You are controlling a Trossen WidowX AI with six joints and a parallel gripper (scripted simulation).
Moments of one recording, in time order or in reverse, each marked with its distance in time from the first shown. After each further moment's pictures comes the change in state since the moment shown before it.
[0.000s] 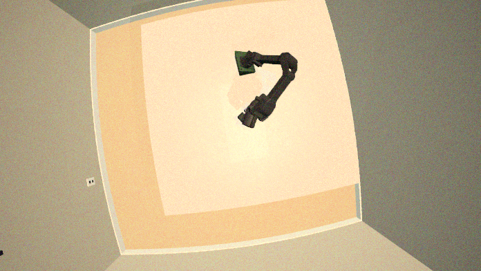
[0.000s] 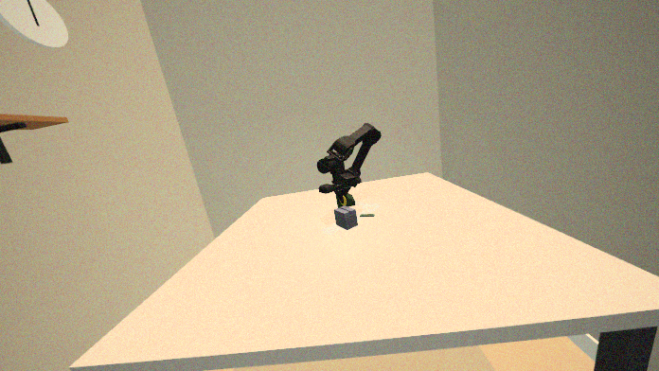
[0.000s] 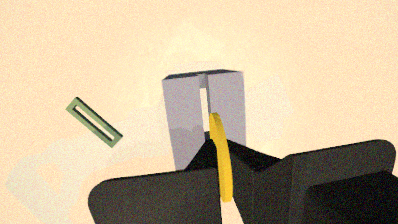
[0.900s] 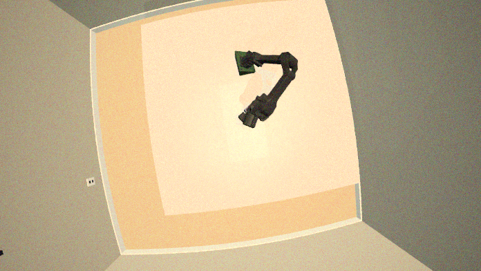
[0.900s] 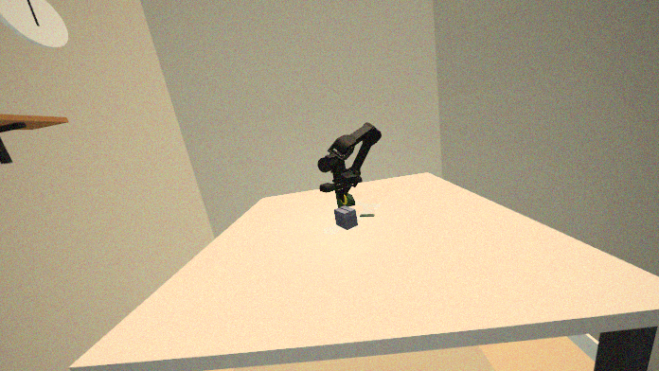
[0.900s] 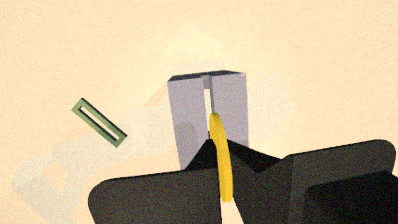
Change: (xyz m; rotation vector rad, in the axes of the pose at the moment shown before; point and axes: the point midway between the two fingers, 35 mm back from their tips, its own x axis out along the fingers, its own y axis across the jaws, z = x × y) arm -0.004 0.003 0.002 0.005 0.001 0.003
